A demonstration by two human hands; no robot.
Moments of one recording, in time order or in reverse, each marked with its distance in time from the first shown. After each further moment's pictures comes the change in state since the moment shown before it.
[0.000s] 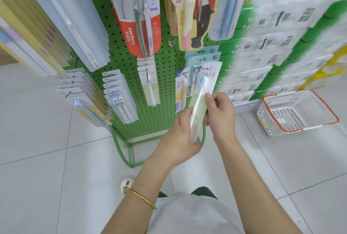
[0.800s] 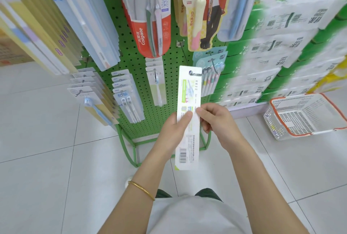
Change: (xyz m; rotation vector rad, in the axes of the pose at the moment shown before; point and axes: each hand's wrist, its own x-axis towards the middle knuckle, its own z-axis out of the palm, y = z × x) left_hand 0.008 -0.013 -0.014 -0.703 0.190 -0.260; right_hand -0.007 0.001 -0.004 0.040 -0.484 0.119
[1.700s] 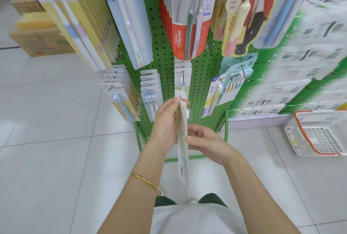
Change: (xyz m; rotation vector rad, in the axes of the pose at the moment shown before) left_hand 0.010 0.012 -0.060 -0.547 0.236 -0.010; right_hand 0.010 0.041 0.061 0.181 -0.621 0.204
